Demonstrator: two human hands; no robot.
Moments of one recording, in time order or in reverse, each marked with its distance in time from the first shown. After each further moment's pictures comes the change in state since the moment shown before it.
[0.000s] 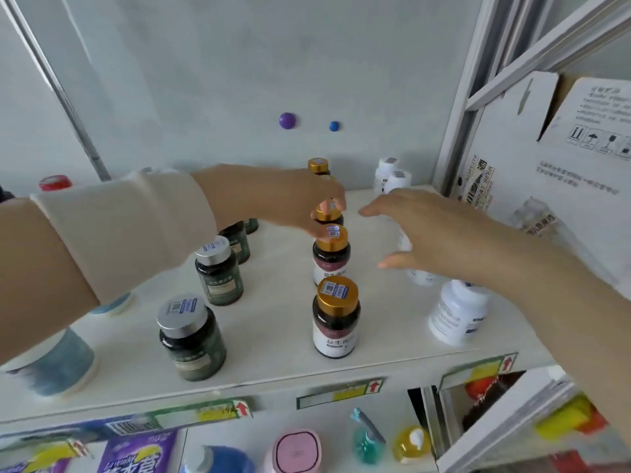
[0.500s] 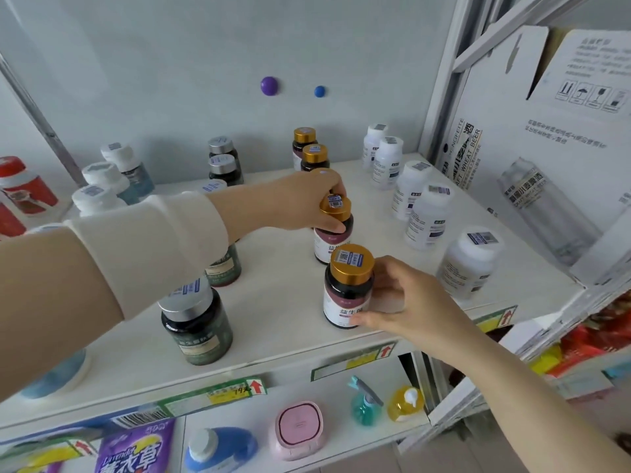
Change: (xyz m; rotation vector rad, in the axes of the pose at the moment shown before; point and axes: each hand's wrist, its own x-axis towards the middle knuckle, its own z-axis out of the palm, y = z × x) left_hand -0.014 0.016 0.032 -0.294 -0.013 0.104; right_hand -0.042 -0.035 0.108 0.841 0.123 0.223
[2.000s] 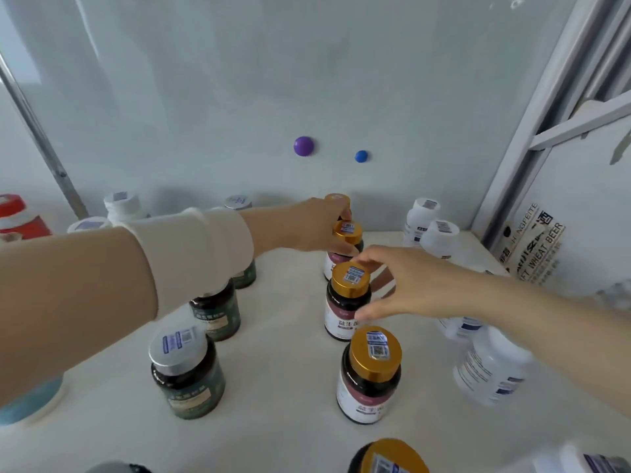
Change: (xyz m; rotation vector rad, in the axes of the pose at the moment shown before) left_hand 0.106 -0.066 -0.037 0.015 0.065 -0.161; right_hand 0.191 -0.017 -0.062 -0.388 -0.413 -0.082
